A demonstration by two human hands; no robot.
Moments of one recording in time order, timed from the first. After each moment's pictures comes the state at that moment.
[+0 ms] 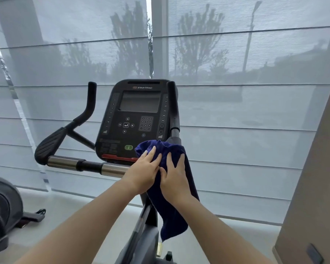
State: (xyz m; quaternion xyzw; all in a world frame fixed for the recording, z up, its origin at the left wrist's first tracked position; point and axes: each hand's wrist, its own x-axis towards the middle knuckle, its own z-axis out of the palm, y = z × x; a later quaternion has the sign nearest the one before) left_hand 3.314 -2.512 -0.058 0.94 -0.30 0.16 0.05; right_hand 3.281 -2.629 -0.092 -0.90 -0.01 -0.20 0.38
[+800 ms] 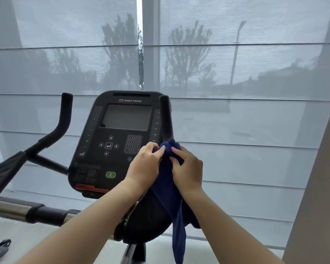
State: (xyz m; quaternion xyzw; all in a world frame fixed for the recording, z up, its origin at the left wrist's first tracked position) left_hand 3.441 -2.568 -0.016 0.87 -0.30 0.33 0.20; right_hand 3.397 -2.687 -0.023 -0.78 -0.01 -0.44 0.45
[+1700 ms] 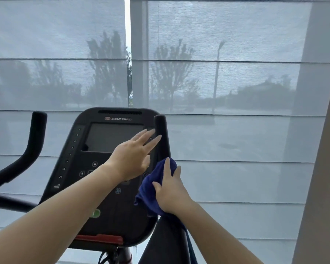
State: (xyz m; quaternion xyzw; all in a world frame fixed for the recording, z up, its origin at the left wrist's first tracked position) left_hand 3.556 -2.553 0.059 0.85 -0.39 0.33 0.04; right_hand 3.478 -2.680 -0.002 -0.94 0.05 -0.13 0.32
